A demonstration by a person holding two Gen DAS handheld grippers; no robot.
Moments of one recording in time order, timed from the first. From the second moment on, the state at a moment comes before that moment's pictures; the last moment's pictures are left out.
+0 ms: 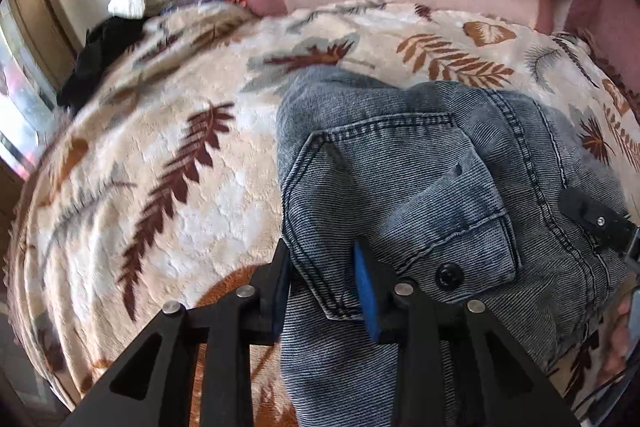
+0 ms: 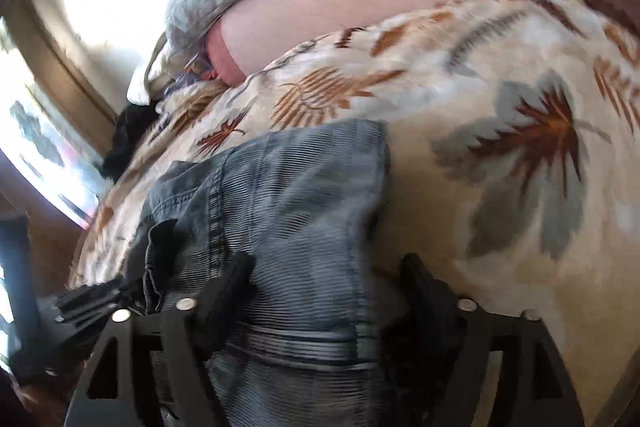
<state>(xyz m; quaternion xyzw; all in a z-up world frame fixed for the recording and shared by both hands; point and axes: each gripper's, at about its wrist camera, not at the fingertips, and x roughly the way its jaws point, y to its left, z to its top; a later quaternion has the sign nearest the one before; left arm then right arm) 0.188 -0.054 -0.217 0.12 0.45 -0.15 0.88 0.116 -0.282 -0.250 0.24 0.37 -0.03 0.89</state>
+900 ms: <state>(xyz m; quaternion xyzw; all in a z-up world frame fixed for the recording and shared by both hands) 0.068 0.012 -0.098 0.11 0.31 -0.09 0.94 -0.004 -0.180 -0.112 0.08 0.29 -0.04 0.95</state>
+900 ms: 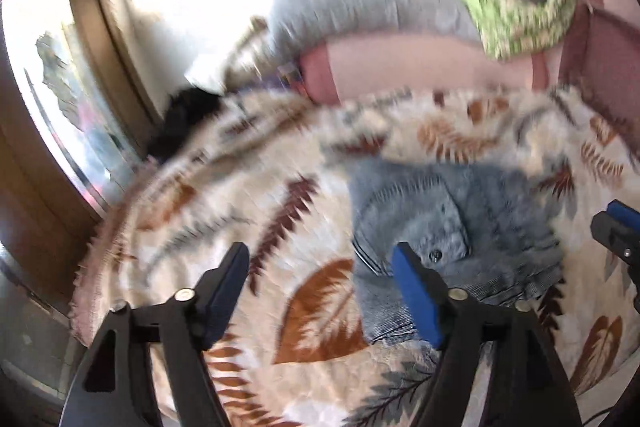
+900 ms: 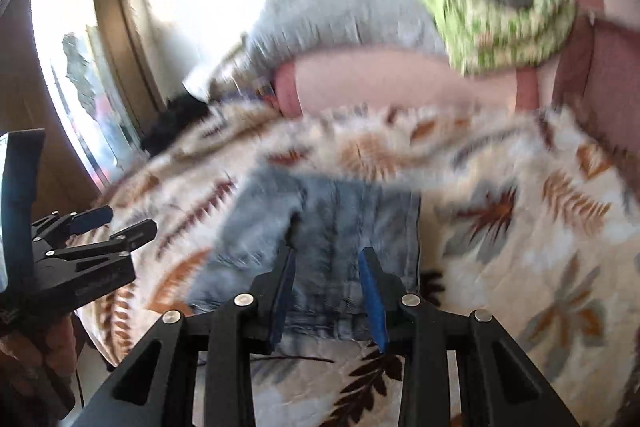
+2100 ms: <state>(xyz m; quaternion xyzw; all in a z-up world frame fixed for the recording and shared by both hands) -0.059 0.100 0.025 0.03 0.17 -0.07 0.98 -0.129 -0.080 0.023 0.03 0.13 -0.08 0.99</state>
